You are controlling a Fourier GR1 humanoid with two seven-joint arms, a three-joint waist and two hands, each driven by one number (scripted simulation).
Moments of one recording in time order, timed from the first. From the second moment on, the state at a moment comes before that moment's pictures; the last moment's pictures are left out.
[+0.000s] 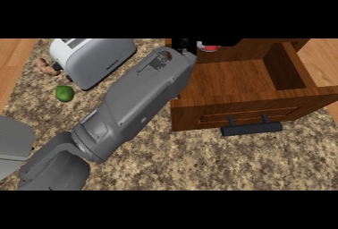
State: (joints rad) left arm -1.41 0.00 -0.55 -0.49 0.86 0.76 -0.08; right arm 0.34 -0.04 -0.66 -2.30 -0.55 0.44 0.33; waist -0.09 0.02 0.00
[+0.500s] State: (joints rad) left arm -1.39 0.00 -0.59 -0.46 0.94 0.78 -0.15; right arm 0.33 -0.02 -0.64 -2.32 -0.52 0.43 0.34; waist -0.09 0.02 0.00
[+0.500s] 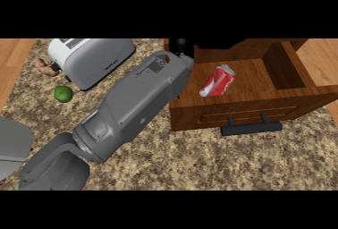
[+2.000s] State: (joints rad) left arm -1.41 0.00 -0.58 -0.50 1.04 0.79 -0.27; right arm -0.07 -0.10 -0.20 -2.24 0.52 0.38 0.05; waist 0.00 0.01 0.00
